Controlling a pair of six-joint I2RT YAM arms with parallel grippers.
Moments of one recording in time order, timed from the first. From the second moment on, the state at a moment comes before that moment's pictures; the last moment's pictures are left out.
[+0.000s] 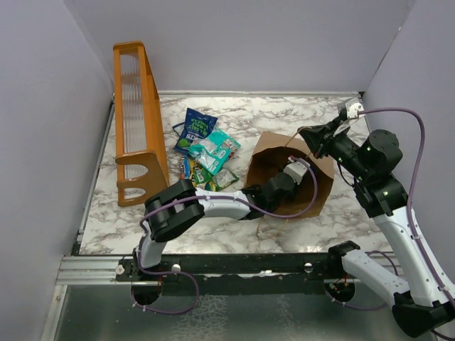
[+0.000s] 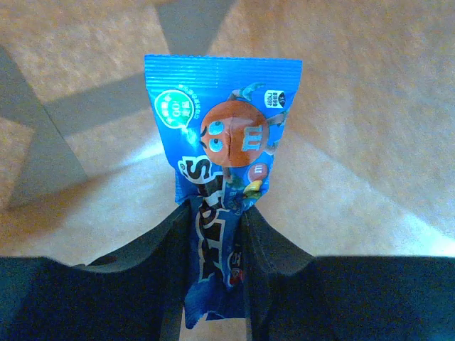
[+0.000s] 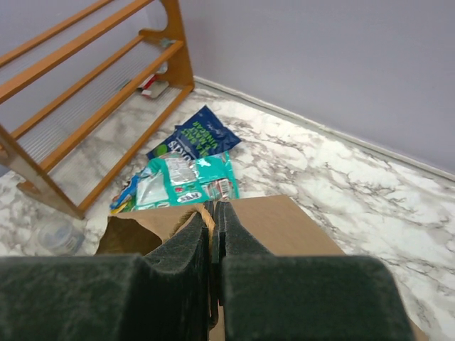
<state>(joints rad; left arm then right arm) -1.18 1.98 1.22 0.47 -0.41 -0.18 0.32 0.84 1.04 -0.18 -0.34 0.06</state>
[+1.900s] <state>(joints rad) -0.57 1.45 1.15 -0.25 -0.28 -0.21 0.32 0.87 1.27 -0.33 0.06 0.05</state>
